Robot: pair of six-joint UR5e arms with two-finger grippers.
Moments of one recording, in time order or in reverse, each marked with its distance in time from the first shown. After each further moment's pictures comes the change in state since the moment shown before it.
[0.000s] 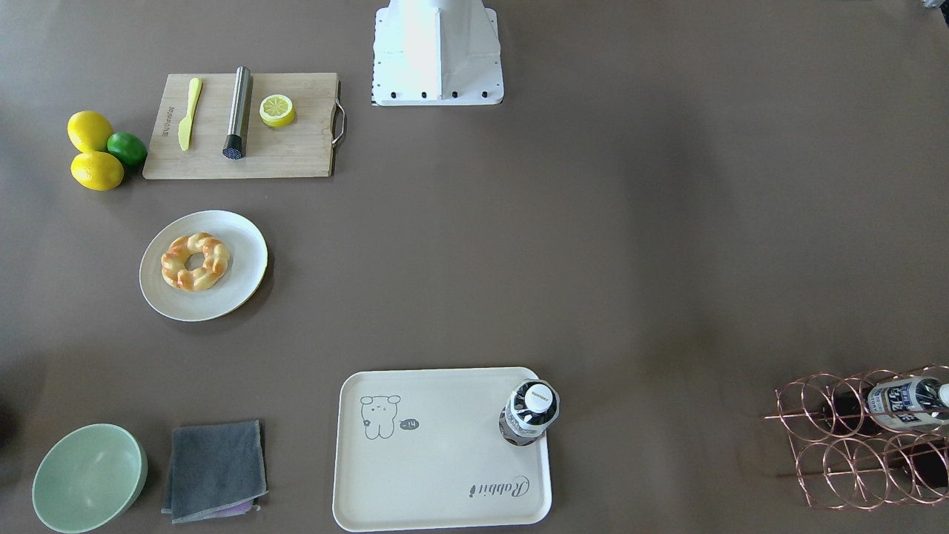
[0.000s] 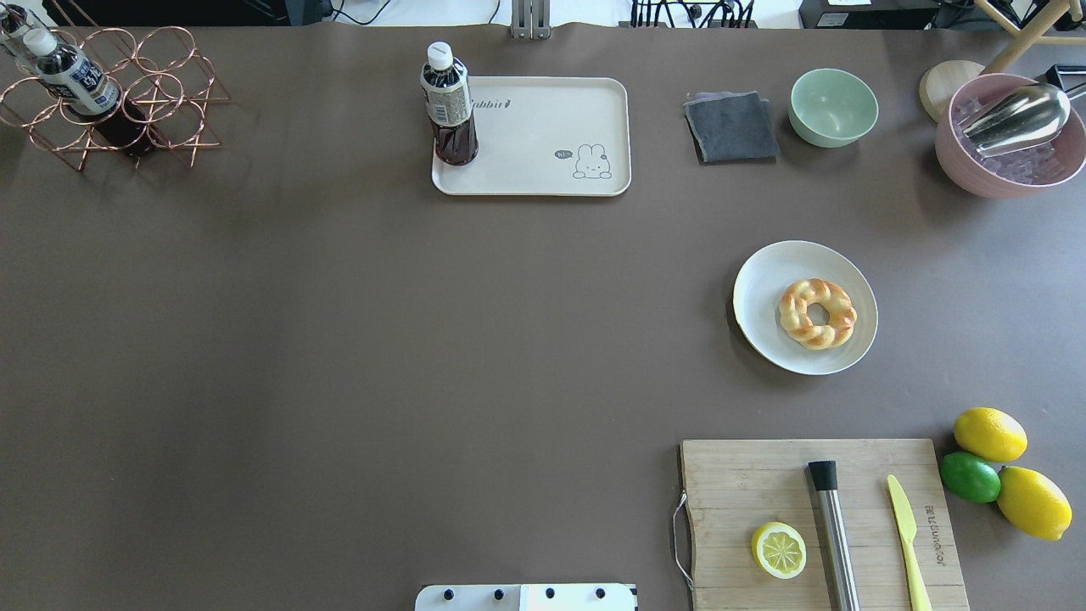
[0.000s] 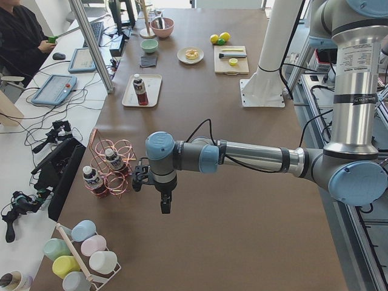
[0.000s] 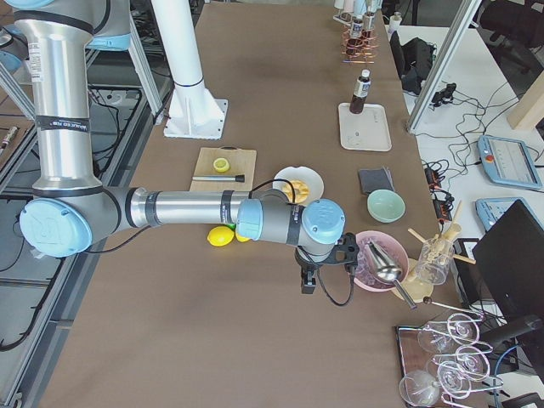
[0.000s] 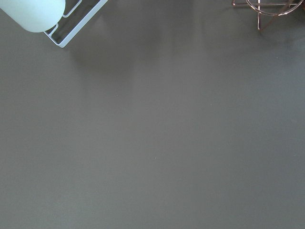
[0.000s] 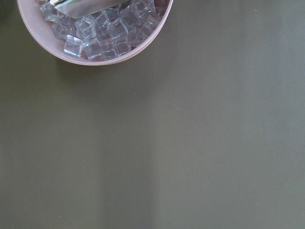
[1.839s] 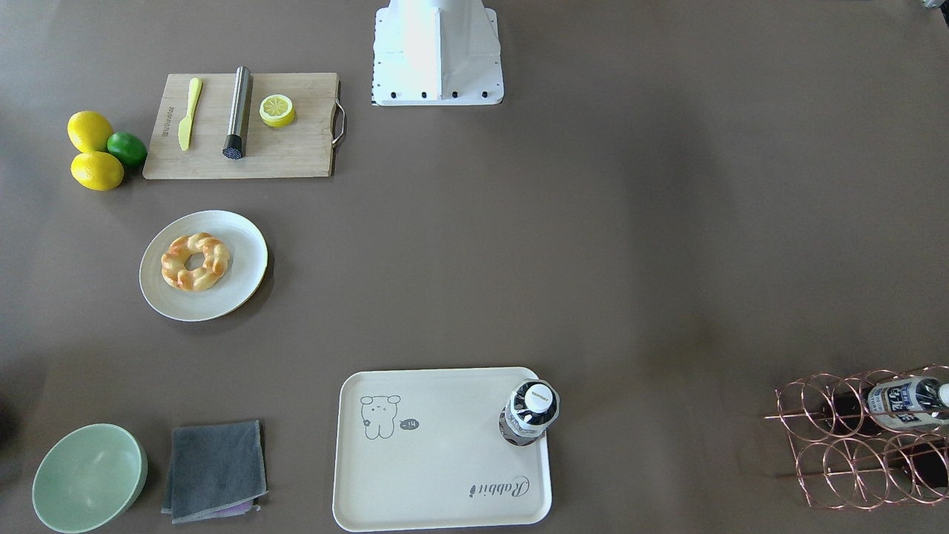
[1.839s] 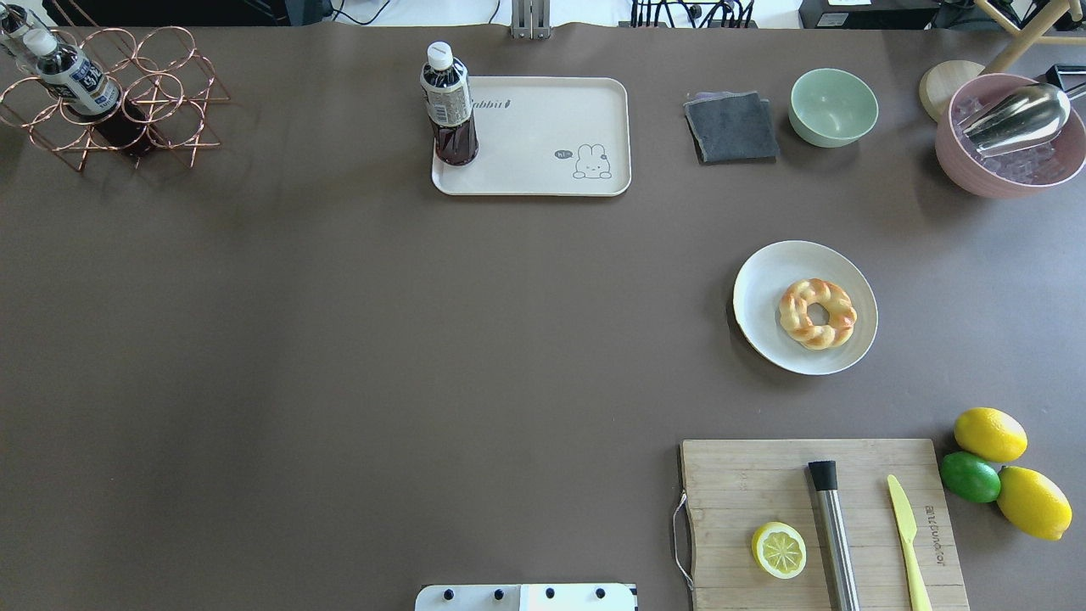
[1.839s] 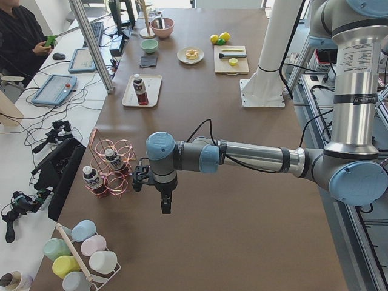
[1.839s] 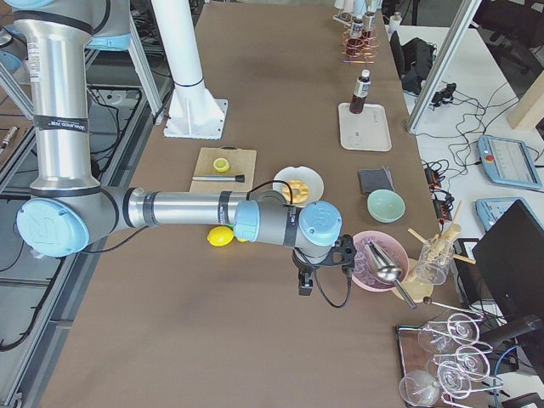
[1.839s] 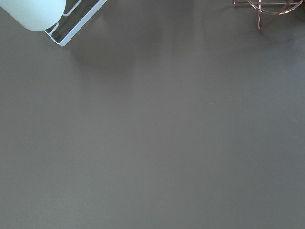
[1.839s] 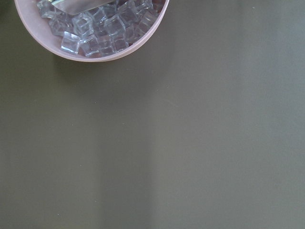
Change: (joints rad) left arm 0.000 0.003 -0.002 0.002 -0.001 0.001; right arm 0.001 -0.010 0.004 0.003 -0.004 -0.001
